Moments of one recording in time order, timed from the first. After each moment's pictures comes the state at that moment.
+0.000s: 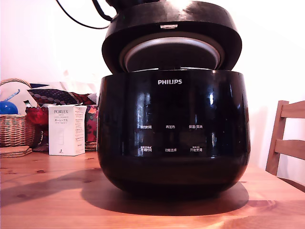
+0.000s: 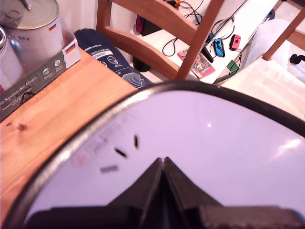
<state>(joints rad) -0.64 1.77 1.69 -0.64 0.38 0.04</state>
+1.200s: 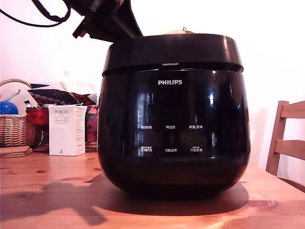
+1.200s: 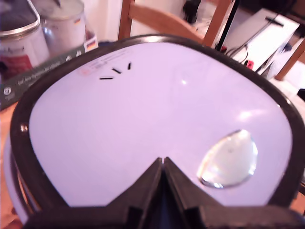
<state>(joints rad) -0.68 1.34 1.05 -0.25 0.27 -0.05</state>
